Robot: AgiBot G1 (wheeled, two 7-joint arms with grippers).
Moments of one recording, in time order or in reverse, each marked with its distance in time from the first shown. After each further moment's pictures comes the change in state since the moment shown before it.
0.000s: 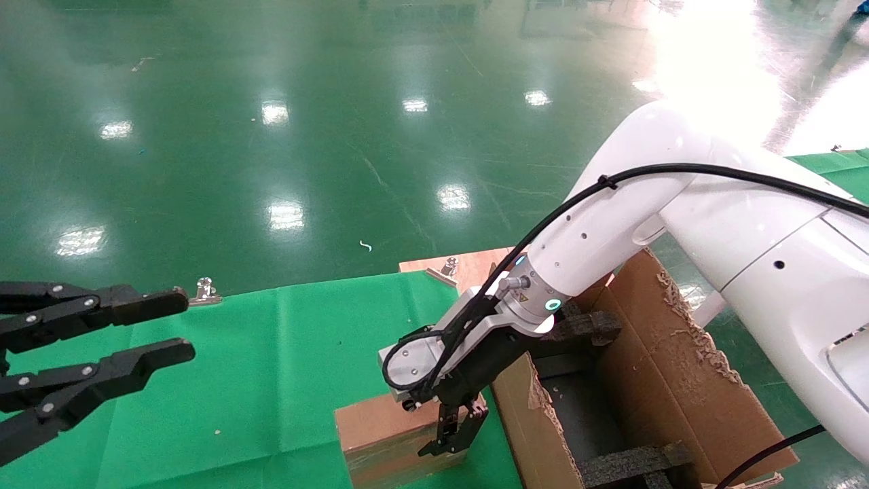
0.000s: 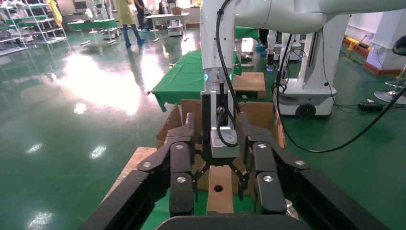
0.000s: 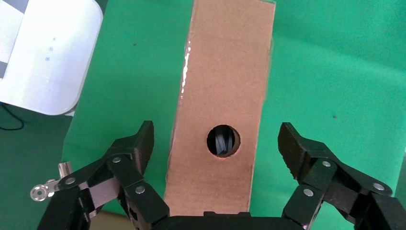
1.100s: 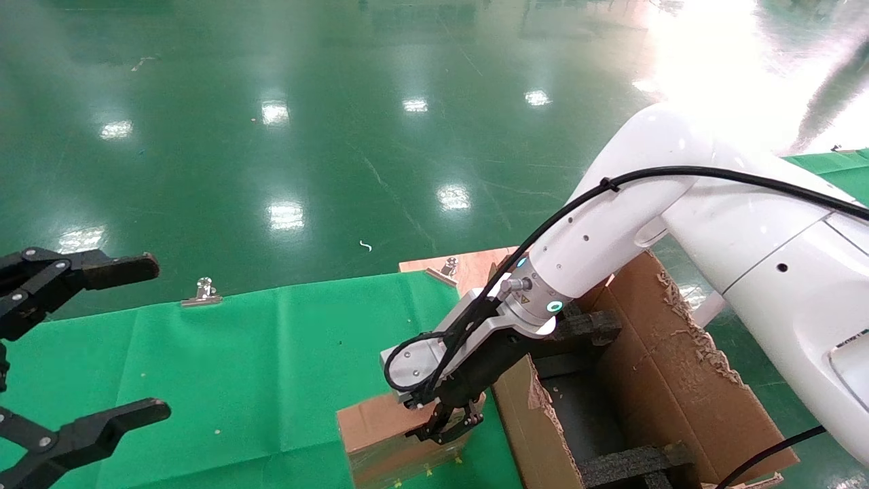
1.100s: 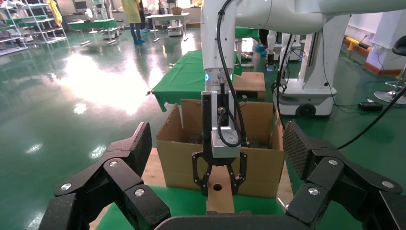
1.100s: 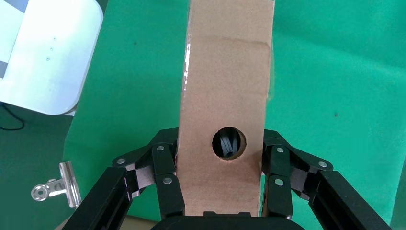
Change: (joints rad) left arm 0.000 0.000 0.000 0.000 0.000 0.000 0.000; right arm 0.015 0.013 0.017 -0.003 0.012 0.002 0.009
